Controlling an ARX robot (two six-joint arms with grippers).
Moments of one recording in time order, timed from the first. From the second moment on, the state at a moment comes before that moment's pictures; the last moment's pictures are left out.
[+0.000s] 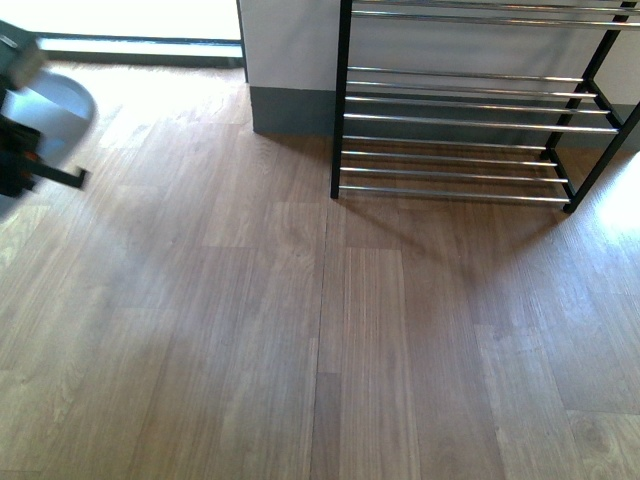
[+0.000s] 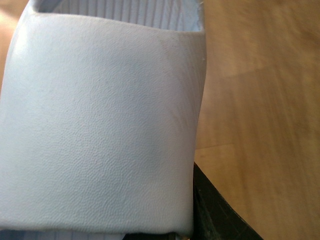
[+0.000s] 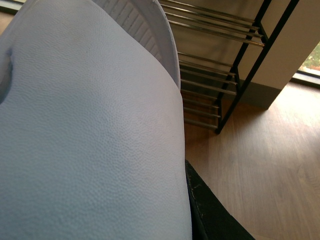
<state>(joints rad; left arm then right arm) 0.01 2.06 1.01 0.32 -0.06 0.35 -0.37 0.51 0.04 0.26 -0.25 -0.25</state>
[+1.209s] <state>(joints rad) -0.28 0.54 0.26 -0.17 -0.64 -0.04 -0.37 0.51 0.04 0.26 -0.25 -0.25</state>
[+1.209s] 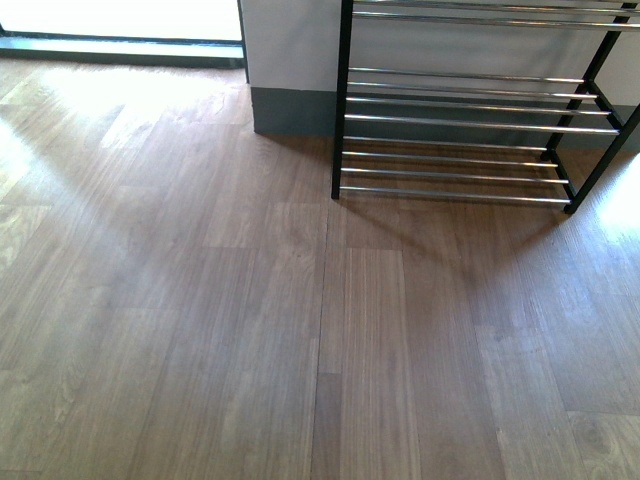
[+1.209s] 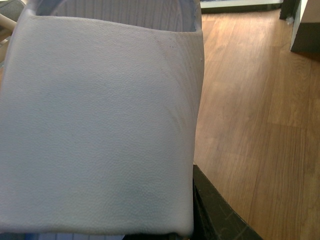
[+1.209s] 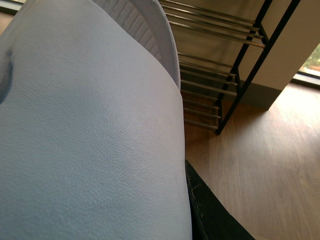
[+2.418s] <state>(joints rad) -0.28 0.54 0.26 -0.17 -0.65 -0.05 -0.37 0.51 0.04 0.26 -0.26 -0.25</state>
